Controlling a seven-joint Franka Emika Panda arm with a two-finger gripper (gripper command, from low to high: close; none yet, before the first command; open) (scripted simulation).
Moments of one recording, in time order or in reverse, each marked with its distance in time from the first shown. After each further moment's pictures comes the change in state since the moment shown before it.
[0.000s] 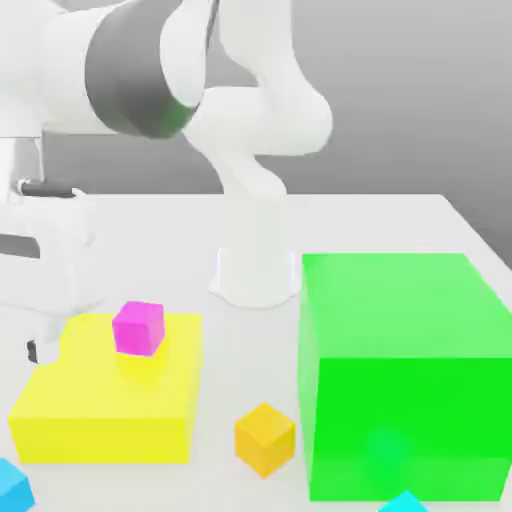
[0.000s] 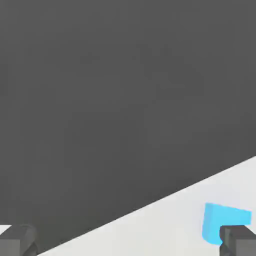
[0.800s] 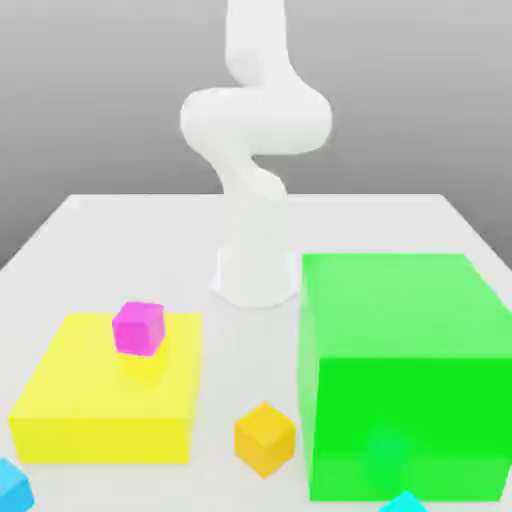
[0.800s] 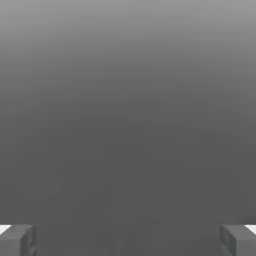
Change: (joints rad) arm 0.158 -0.877 0.217 -0.108 -0.179 -0.191 0.089
